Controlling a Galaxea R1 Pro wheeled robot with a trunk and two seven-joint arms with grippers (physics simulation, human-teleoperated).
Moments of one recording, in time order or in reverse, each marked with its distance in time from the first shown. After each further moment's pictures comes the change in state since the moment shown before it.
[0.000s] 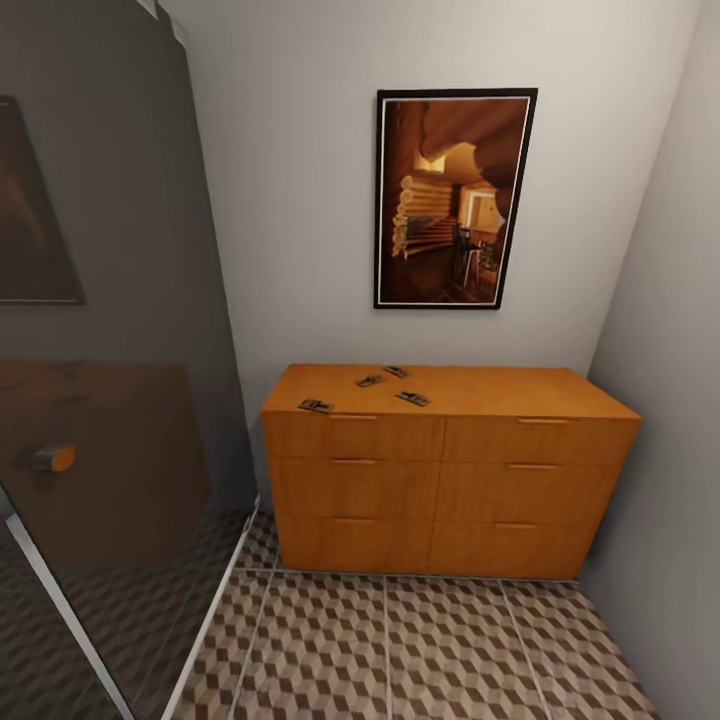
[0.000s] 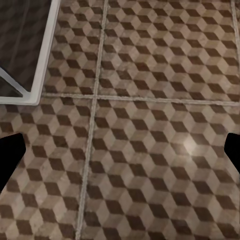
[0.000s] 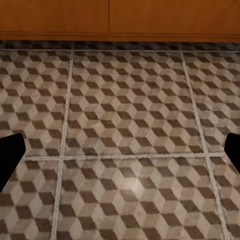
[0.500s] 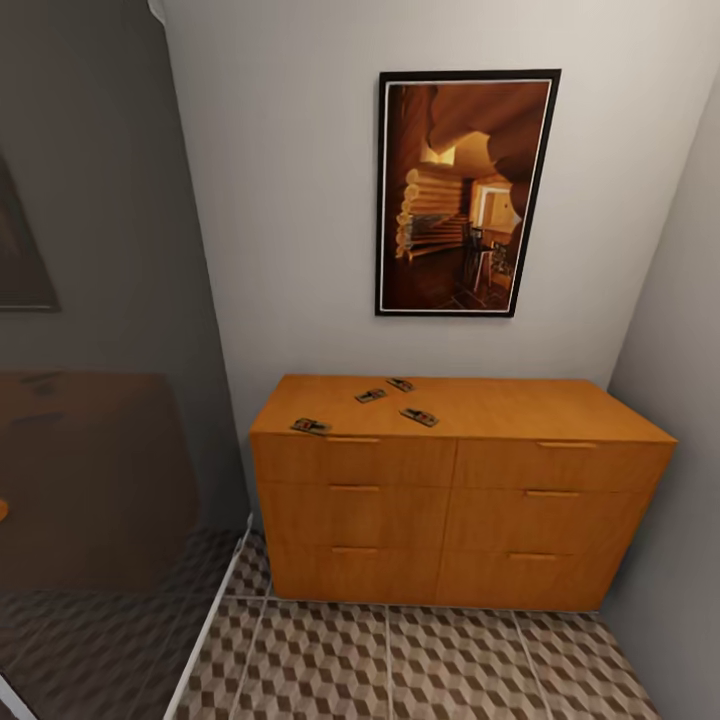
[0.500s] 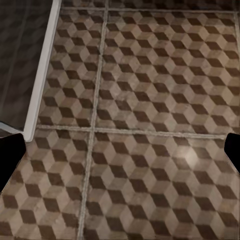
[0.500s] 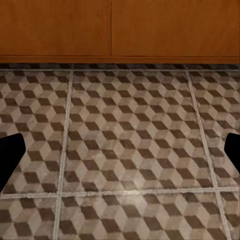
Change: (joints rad) left arm 0.000 0.000 -0.001 0.000 0.000 0.000 0.000; right arm 0.000 0.000 0.000 0.000 0.000 0.000 0.000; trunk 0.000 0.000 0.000
